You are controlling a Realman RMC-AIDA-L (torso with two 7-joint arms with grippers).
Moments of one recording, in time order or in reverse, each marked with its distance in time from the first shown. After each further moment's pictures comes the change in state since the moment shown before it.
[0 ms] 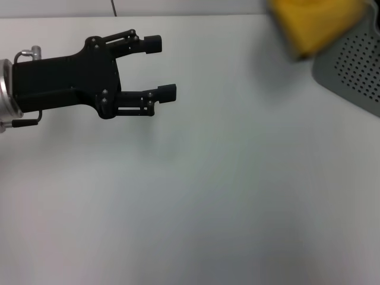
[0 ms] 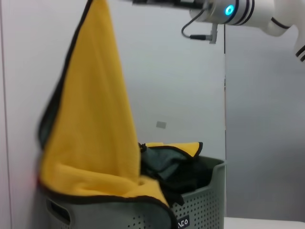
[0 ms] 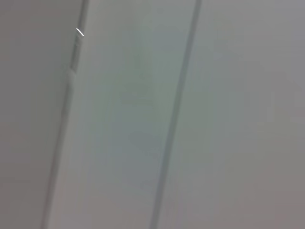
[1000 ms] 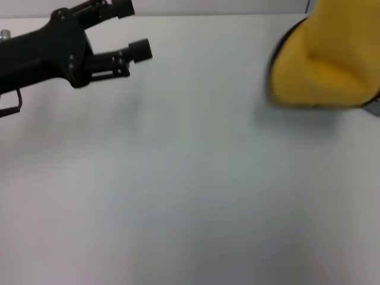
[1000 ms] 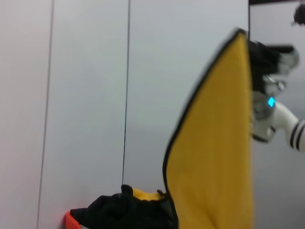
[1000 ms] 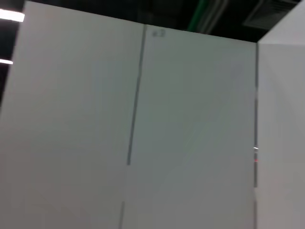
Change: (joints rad) left arm 0.033 0.033 0.000 -0.052 -0.181 0.008 -0.065; right arm 0.065 -0.097 0.207 0.712 0.710 -0.576 -0.468
